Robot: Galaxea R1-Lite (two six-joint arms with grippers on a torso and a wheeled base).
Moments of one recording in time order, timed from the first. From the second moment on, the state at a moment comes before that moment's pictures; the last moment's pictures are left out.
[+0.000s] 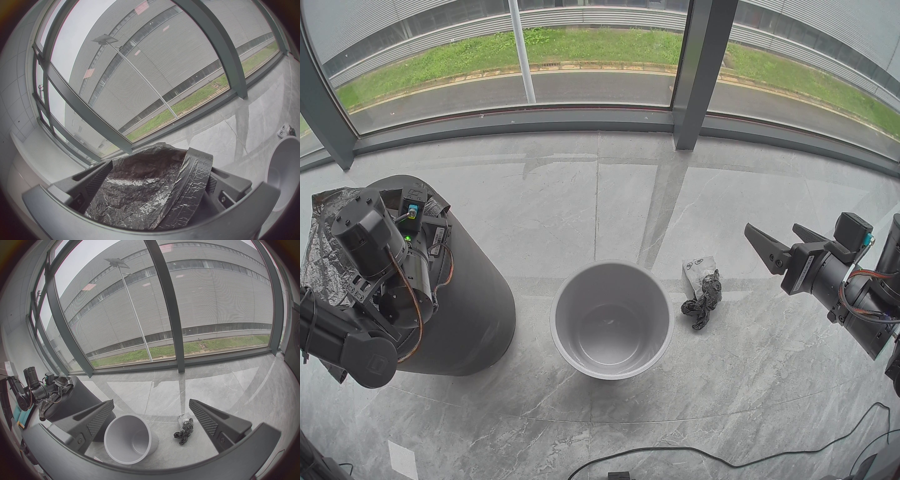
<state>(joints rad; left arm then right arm) -0.41 1.71 -0.70 -1.28 0.85 0.69 0.55 1.44 -0.49 -0.95 -0.27 0.15</state>
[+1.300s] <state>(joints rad) -0.35 1.75 -0.80 -1.33 0.86 0.68 0.55 1.44 -0.48 -0.95 -0.27 0.15</state>
